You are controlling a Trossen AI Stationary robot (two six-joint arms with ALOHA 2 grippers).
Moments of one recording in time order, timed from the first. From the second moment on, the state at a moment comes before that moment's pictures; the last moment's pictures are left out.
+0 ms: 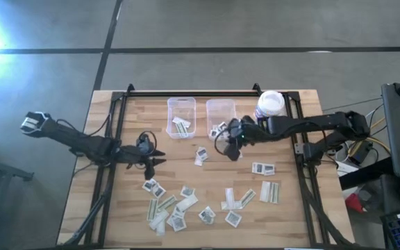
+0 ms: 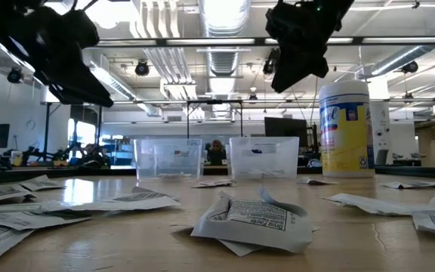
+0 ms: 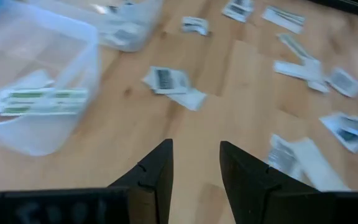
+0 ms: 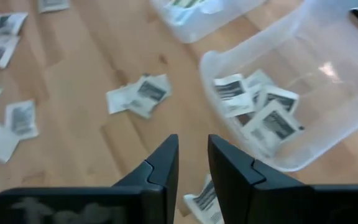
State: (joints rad) left arm -0.30 0.82 0.44 -0.21 -0.36 -0.47; right arm -0.01 1.43 1.12 -0.64 0.21 0.49
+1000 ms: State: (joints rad) left arm -0.40 1.34 0.85 -0.26 -0.05 -0.62; right arm 0.09 1.43 1.12 -0.63 0.24 0.51
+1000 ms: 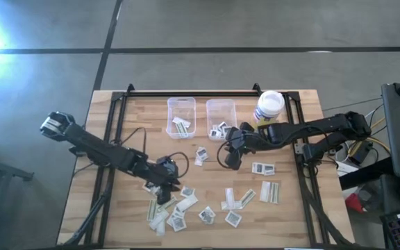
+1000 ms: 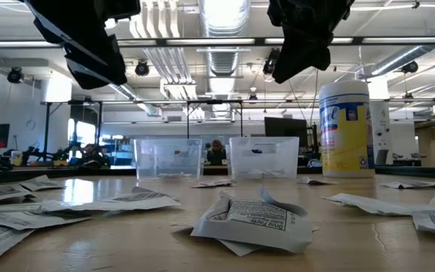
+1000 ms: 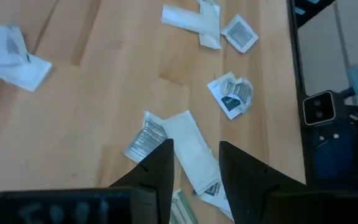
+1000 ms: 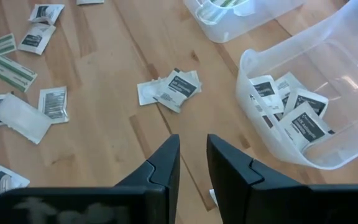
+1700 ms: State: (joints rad) left arm -0.39 1.58 0.86 -0.14 0.16 -1.00; right arm 0.09 1.43 1.11 -0.63 0.24 0.52
